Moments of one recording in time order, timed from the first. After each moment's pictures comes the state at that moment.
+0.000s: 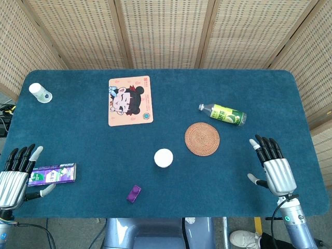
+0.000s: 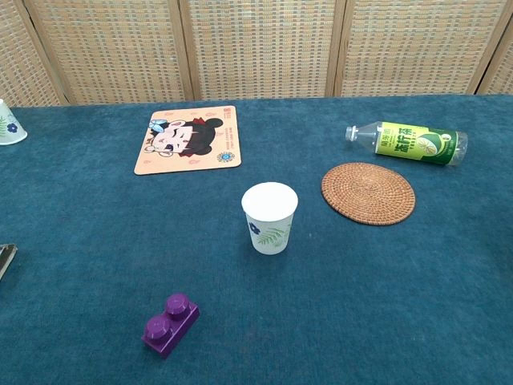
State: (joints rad) left arm -0.07 -1.18 -0.01 -1.62 1.60 1.55 0.22; right arm 0.23 -1.31 0.06 -1.49 -1.59 1.51 -0.07
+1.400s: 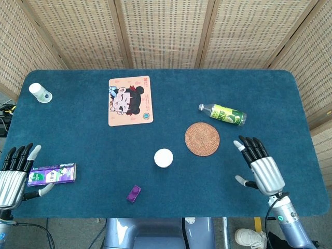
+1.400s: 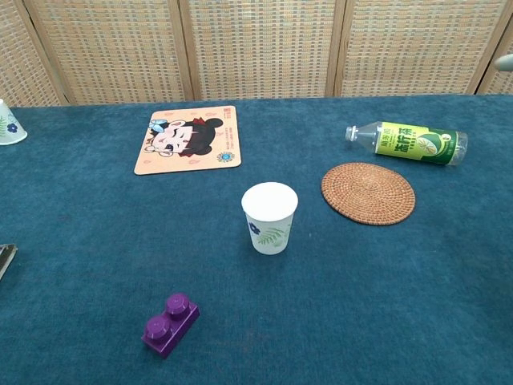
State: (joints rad) left arm -0.06 -1.17 -0.01 -1.65 1.60 1.56 0.23; right arm 0.29 -1.27 0.06 -1.60 -1.68 1.43 -0.05
